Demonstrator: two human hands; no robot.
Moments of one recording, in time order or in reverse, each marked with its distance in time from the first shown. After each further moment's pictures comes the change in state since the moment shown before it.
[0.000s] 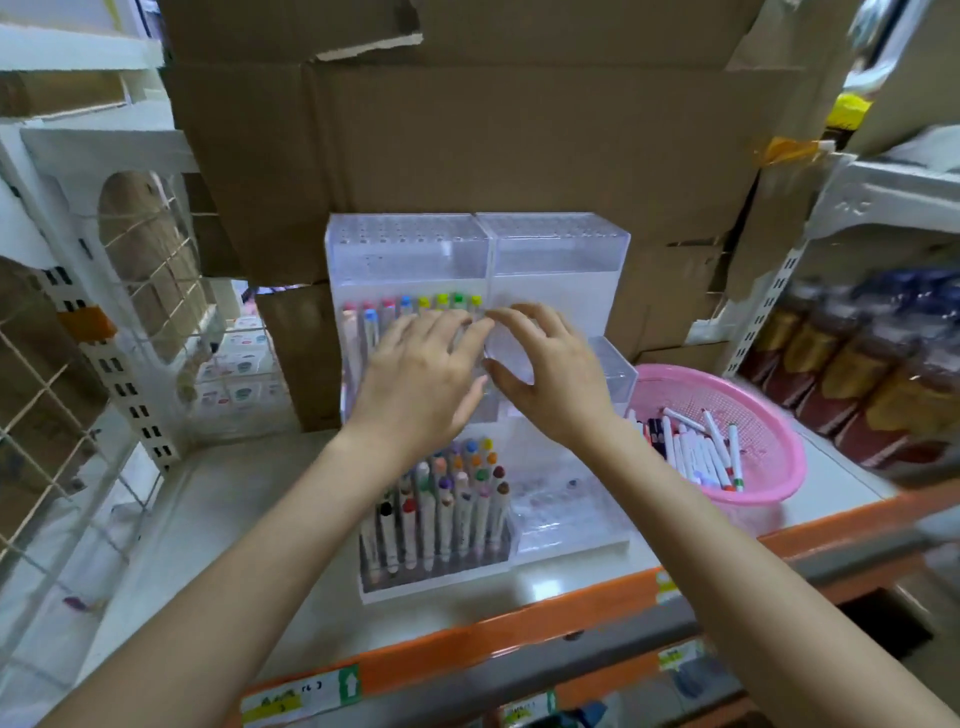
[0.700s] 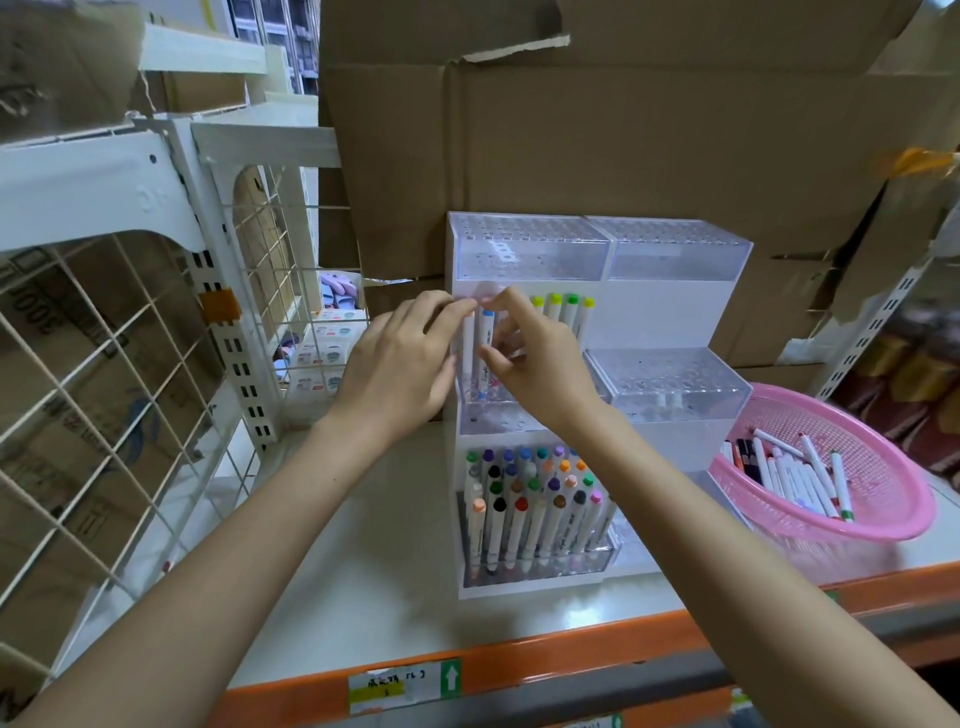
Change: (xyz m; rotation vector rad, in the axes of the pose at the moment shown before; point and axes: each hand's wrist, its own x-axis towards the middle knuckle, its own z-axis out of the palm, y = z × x) left_hand -0.049 -0.102 -0.004 -0.111 0.085 -0.124; right_hand 0.043 -0.089 0.062 0.372 -0.046 -0.007
